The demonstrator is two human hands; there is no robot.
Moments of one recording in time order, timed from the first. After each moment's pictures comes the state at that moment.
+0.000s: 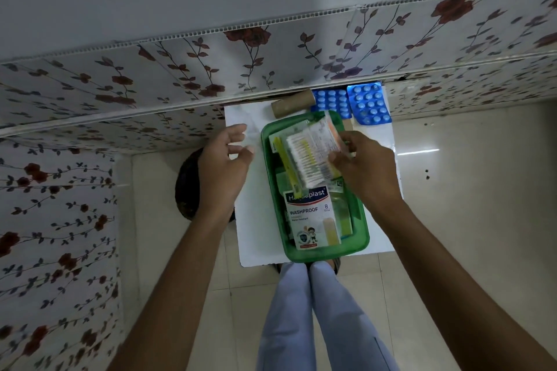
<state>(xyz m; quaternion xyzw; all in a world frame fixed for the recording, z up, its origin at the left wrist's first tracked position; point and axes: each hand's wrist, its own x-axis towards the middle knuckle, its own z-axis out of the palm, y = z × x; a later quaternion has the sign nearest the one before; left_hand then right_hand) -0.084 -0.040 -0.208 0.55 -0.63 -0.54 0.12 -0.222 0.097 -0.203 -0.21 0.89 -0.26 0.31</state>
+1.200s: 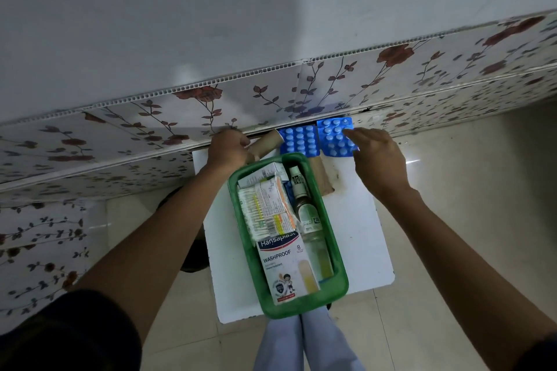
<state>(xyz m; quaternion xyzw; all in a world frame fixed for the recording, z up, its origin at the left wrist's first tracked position) -0.197 -0.105 -0.283 0.41 -0.82 -0.36 -0.15 -0.333 0.122 -0.281 -0.36 0.92 -0.11 0.07</state>
